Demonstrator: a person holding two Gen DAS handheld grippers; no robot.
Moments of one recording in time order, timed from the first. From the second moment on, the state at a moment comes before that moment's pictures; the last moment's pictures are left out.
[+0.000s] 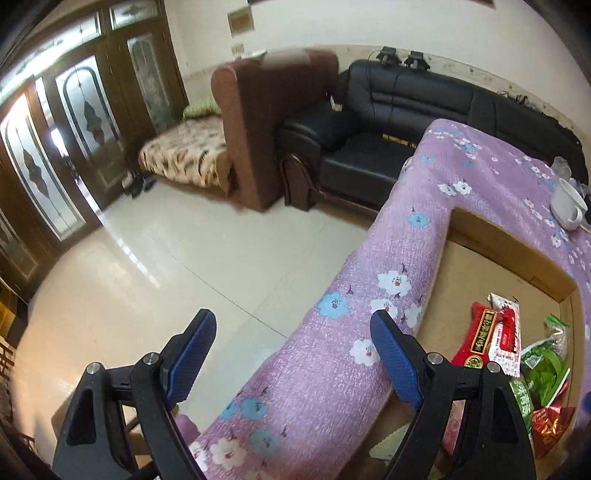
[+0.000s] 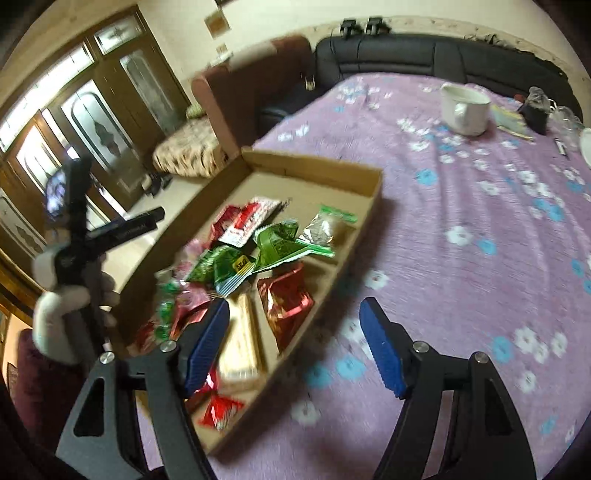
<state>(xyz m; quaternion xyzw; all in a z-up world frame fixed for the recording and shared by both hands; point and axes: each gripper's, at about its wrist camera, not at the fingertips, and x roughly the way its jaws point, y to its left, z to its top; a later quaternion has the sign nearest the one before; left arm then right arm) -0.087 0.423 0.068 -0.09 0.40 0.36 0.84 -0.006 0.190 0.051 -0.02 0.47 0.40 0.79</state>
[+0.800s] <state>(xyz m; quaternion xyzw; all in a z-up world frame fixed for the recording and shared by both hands) -0.066 0.331 0.069 -0.07 0.39 0.33 0.85 0.010 0.111 0.037 0.00 0.47 0.35 0.81</state>
